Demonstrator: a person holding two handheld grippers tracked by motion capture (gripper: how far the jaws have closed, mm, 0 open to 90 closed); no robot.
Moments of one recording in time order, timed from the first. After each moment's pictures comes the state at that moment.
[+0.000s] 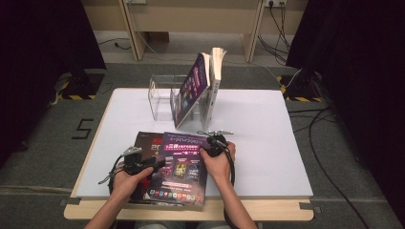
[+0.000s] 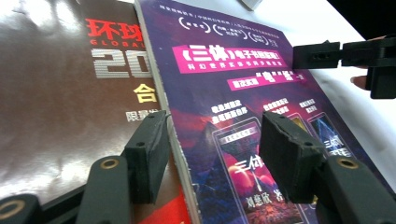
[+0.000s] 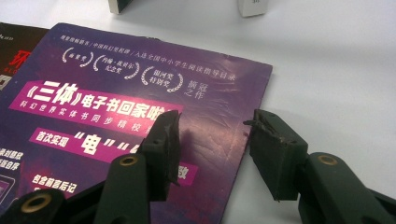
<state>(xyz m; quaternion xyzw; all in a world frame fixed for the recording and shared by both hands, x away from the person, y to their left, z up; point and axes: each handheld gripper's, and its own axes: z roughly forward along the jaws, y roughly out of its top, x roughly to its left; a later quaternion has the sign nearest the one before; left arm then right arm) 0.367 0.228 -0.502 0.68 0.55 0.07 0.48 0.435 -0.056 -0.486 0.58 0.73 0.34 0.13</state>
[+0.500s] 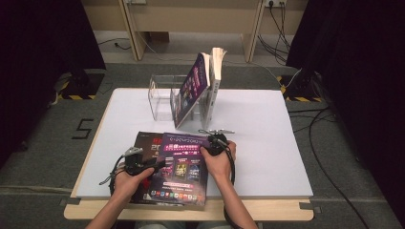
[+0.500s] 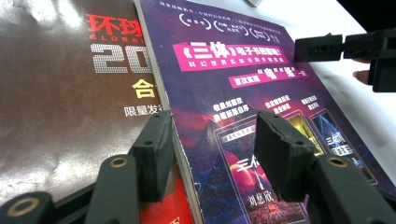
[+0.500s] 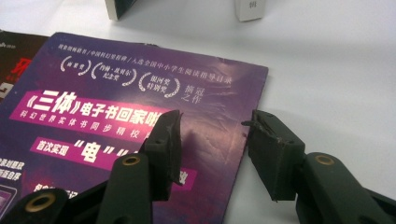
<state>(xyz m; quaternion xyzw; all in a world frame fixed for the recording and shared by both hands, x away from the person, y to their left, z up) 0.365 0.225 -0.501 0.68 0.56 0.08 0.47 0.439 -0.059 -0.486 0.59 0.72 0.35 0.12</state>
